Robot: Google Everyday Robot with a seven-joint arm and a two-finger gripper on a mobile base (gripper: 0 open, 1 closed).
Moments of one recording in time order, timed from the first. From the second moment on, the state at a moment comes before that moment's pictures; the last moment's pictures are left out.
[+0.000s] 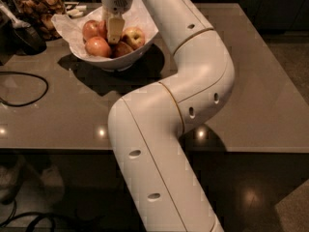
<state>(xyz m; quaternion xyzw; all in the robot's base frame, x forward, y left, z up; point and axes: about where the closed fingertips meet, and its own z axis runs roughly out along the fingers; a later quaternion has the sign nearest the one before) 0.761 0.124 0.930 -0.79 0.57 0.00 0.22</state>
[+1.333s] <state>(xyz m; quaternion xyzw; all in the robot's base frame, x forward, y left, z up) 0.751 0.138 0.976 -0.78 0.56 0.00 0.27</state>
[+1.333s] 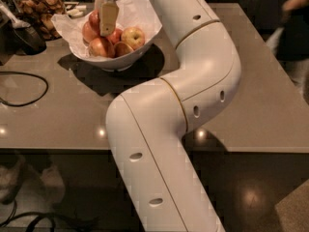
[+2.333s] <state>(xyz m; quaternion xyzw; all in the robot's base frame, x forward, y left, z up) 0.706 0.148 1.029 -0.79 0.54 0.03 0.29</state>
